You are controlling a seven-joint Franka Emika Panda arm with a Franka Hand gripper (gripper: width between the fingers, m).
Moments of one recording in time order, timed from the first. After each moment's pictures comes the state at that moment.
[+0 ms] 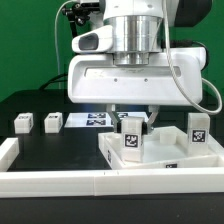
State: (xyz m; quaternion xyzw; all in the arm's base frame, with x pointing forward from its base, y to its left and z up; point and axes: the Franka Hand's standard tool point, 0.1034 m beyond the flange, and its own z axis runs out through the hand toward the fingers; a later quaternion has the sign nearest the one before) arm 0.611 0.006 0.073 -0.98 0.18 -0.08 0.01
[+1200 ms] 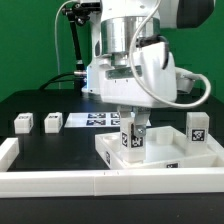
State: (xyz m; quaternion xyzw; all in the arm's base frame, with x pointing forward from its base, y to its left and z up) arm 0.609 0.006 0.071 -0.77 0.63 -0.08 0.07
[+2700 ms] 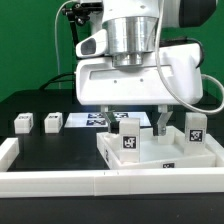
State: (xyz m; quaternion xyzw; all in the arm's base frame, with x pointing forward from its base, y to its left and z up) arm 0.608 0.014 0.069 -0.96 0.26 -0.10 0.03
